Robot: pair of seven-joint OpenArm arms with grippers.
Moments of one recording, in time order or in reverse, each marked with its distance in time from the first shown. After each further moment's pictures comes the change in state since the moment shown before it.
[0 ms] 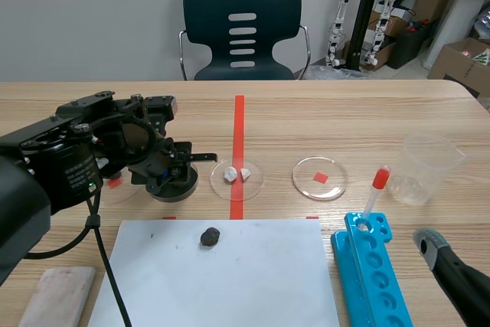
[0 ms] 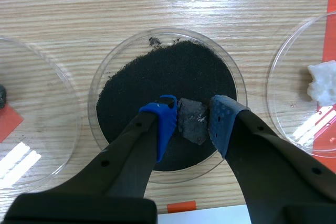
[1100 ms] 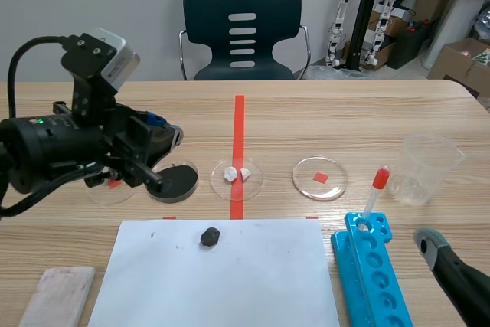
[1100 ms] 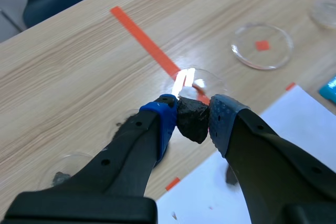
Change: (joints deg) left arm 34.7 -22.7 -8.9 53.8 4.7 -28.1 -23.0; right arm 0.0 0.0 0.0 0.0 0.0 0.0 0.0
